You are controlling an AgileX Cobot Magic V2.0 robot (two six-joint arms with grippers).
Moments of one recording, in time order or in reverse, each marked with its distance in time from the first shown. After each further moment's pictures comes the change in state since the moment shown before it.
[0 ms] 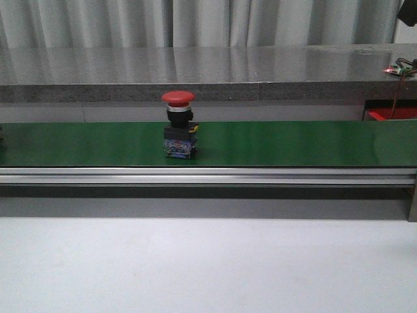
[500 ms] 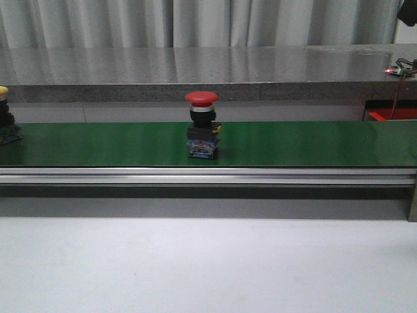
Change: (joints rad) left arm 0.000 -0.243 -0.008 -0.133 0.038 0.000; right arm 0.000 0.000 0.000 0.000 0.000 0.000
